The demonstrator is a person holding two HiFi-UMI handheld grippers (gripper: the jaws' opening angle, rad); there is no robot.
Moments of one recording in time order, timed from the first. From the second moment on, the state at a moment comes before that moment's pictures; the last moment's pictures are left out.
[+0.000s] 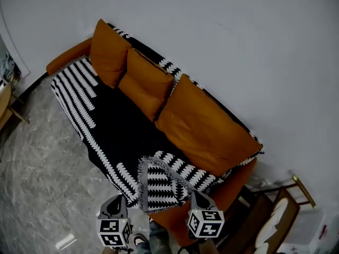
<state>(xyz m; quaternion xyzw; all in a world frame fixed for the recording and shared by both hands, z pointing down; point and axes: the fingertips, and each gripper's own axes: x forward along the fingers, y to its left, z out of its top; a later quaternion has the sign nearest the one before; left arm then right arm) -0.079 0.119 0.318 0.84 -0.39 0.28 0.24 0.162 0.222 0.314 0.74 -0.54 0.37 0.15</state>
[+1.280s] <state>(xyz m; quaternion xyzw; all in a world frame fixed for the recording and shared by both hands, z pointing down) -0.094 0.100 0.392 0.81 -0.42 0.29 0.29 0.166 0.155 0.383 0.63 -0.63 0.36 0.28</state>
